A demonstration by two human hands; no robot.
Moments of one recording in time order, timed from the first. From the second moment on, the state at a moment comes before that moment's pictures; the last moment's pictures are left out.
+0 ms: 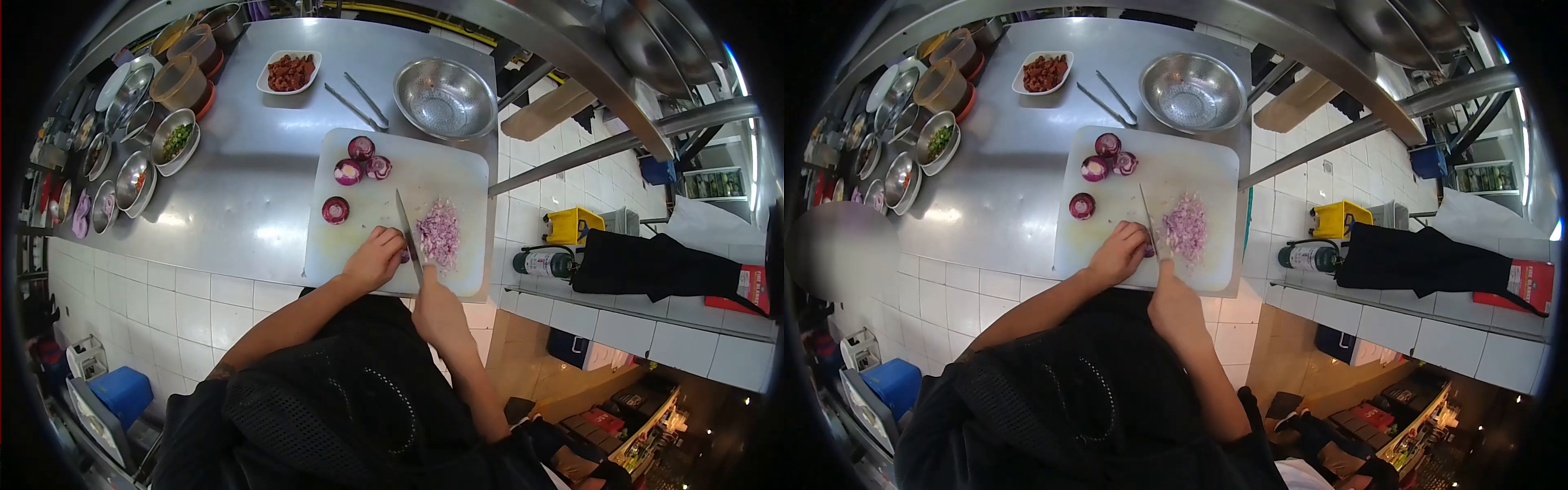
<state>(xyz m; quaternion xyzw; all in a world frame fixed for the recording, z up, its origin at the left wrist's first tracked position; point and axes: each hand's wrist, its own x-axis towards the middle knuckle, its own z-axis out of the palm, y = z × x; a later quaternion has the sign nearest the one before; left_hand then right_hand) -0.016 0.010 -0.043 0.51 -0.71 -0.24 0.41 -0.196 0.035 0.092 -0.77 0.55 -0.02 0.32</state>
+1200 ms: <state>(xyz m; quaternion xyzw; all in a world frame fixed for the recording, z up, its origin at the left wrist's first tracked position) -0.015 0.023 -0.057 0.54 -0.76 -0.16 0.32 -0.121 -0.069 0.098 -0.87 0.44 -0.13 0.20</state>
